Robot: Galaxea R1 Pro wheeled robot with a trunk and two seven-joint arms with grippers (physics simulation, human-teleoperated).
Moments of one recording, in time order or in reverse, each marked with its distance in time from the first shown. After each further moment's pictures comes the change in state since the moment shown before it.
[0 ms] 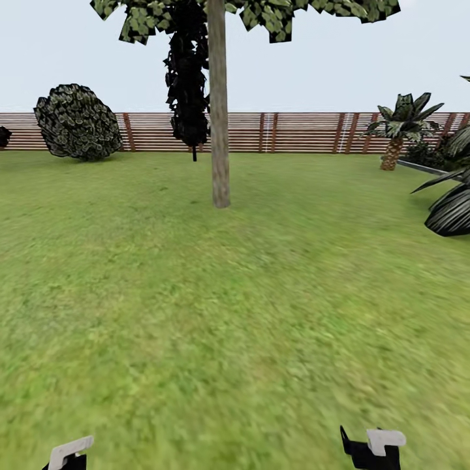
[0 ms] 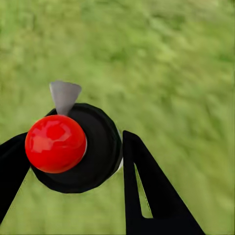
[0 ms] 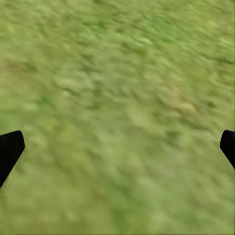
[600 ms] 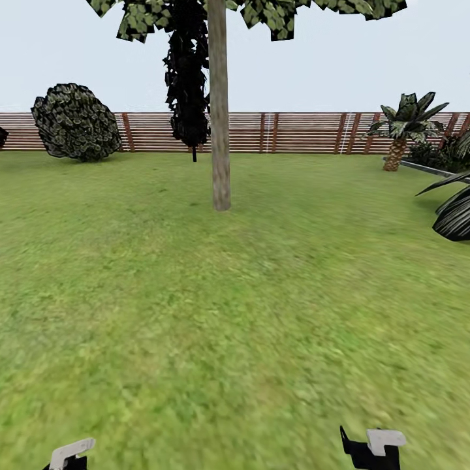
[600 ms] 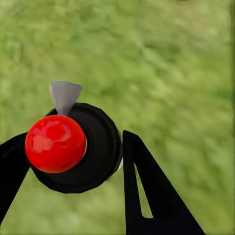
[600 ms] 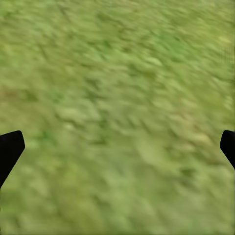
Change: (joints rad) left arm 0.009 -0.004 -0.015 -0.008 -0.010 -0.005 0.019; right arm 0.000 0.001 0.001 0.000 0.000 0.000 0.000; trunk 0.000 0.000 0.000
